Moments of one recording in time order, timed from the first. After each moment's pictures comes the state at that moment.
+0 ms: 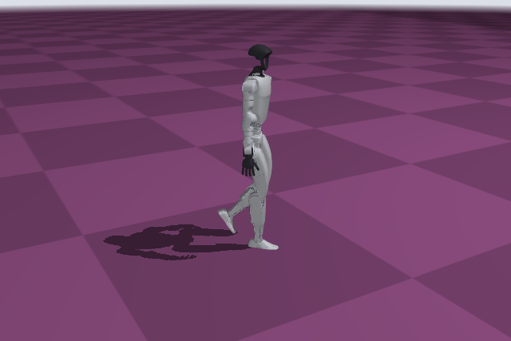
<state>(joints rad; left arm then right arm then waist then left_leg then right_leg) 0.17 0.15 0.40 1.58 0.56 -0.16 -0.25 -0.06 -0.15 -0.33 1.50 -0.60 -0.02 0.12 -0.25 -0.08 -0.06 -0.21 -0.02 0.20 0.89 0.22 -0.04 -0.20 -0.04 -0.11 0.07 0.03 -0.08</state>
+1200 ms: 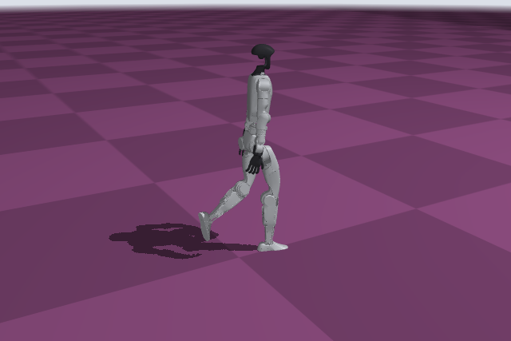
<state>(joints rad) 0.03 0.18 0.34 1.70 0.40 -0.09 -0.20 0.01 -0.19 -0.38 1.65 -0.54 0.03 0.15 -0.28 -0.03 -0.10 -0.04 -0.12 0.02 0.82 0.46 -0.24 -0.31 -0.15 -0.16 0.18 0.02 0.03</state>
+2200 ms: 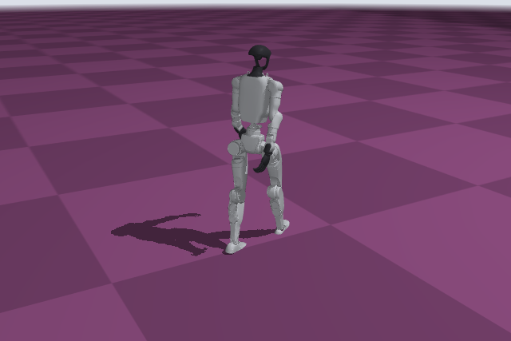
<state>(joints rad) -0.23 0.23 0.31 1.27 0.28 -0.32 -0.29 0.17 -0.14 -0.38 1.70 -0.58 -0.02 0.18 -0.19 -0.01 0.04 0.17 -0.20 -0.08 0.17 -0.27 0.21 -0.37 -0.02 0.06 0.02 0.03 0.26</state>
